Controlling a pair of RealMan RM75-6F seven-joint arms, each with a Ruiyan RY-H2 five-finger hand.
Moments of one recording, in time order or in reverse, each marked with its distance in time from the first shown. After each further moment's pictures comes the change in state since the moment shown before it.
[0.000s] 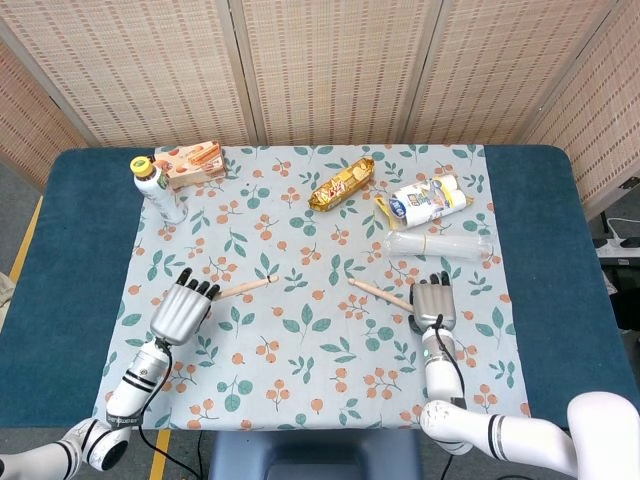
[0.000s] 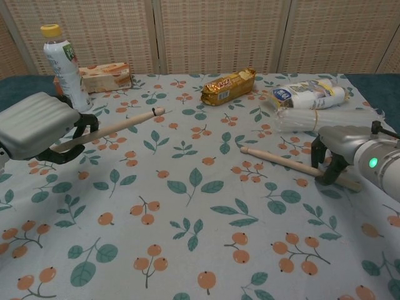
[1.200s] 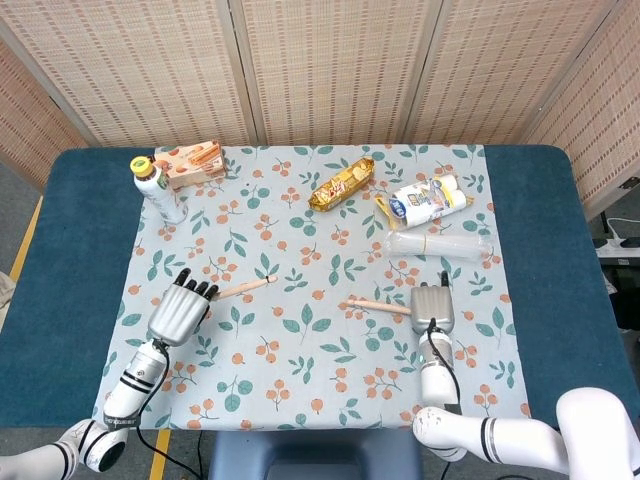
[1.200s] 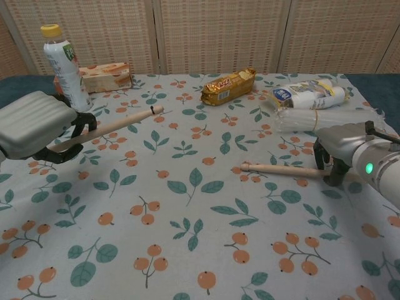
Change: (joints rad) left arm 0.009 0.011 -0.003 -0.007 0.016 0.003 -0.020; right arm 0.032 -0.014 -0.031 -0.033 0.004 0.110 -0.156
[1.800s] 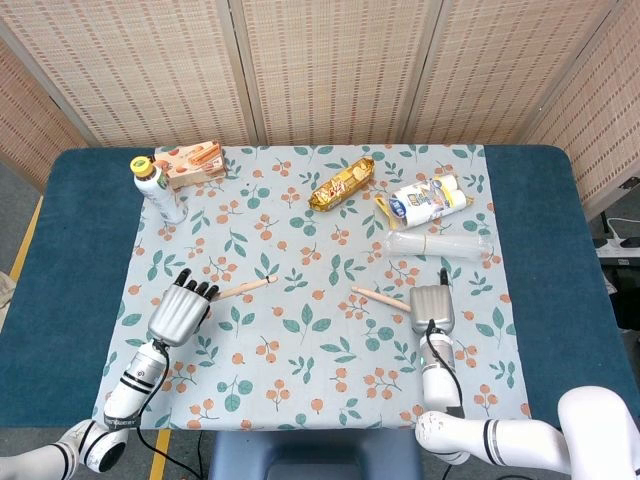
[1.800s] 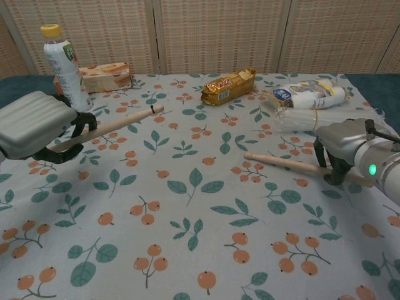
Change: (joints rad) left arm 0.003 0.000 -0.003 -0.002 0.002 0.004 -0.005; right arm 0.000 0.012 -0.033 -0.015 -0.032 0.013 -0.029
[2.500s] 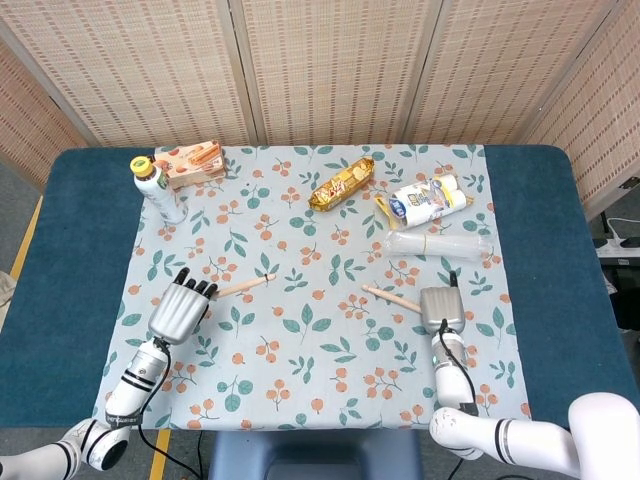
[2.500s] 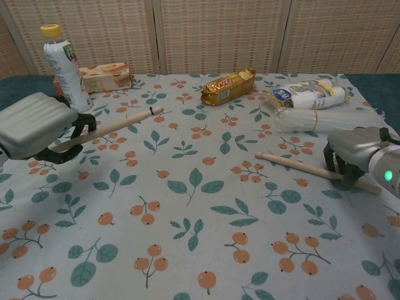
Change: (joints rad) left arm -0.003 -0.008 -0.009 0.007 -0.016 -0.016 0.020; right arm -0.045 0.029 -0.024 0.076 -0.046 -0.105 0.107
